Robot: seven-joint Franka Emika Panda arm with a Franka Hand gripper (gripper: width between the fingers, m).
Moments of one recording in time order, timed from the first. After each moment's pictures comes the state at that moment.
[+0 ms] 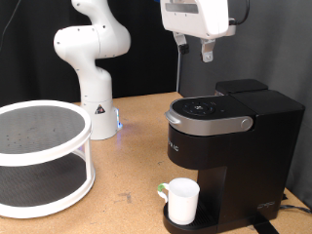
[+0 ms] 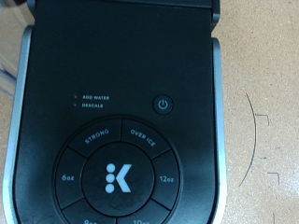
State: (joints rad) arm 0.16 -0.21 -0.02 -2.08 0.16 2.01 -0.70
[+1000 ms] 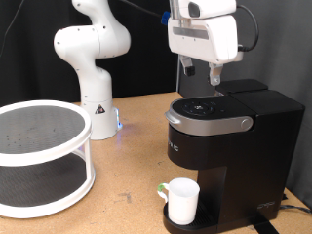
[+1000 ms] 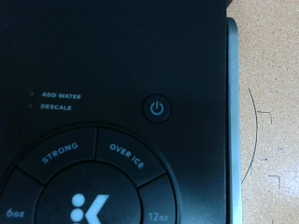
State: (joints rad) arm 0.16 -0.17 0.02 -2.16 0.13 2.15 -0.69
